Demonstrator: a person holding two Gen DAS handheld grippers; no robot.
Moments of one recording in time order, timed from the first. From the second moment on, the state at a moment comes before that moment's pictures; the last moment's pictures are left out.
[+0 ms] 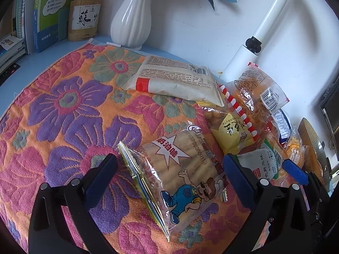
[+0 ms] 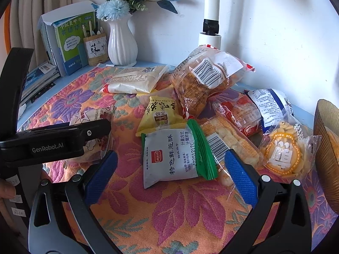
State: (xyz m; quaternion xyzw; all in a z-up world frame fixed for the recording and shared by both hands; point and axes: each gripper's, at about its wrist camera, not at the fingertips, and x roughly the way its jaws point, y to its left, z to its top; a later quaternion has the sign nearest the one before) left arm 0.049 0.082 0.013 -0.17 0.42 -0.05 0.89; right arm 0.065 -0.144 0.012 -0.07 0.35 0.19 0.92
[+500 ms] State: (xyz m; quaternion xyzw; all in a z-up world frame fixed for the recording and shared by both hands) left arm 0.049 0.082 0.013 -0.17 0.42 -0.05 0.89; right arm 0.067 -0.143 0.010 -0.07 0.35 0.19 0.92
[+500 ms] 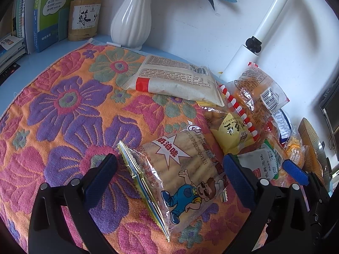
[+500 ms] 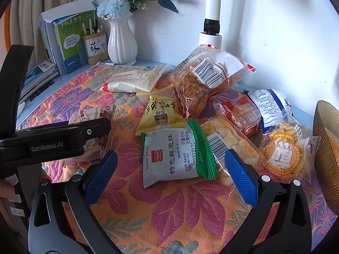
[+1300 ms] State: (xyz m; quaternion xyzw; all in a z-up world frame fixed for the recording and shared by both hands) left arm 0.049 0.082 0.013 -0.17 0.42 -0.05 0.89; right arm 0.065 -0.140 0.010 -0.07 0.35 0.21 0.91
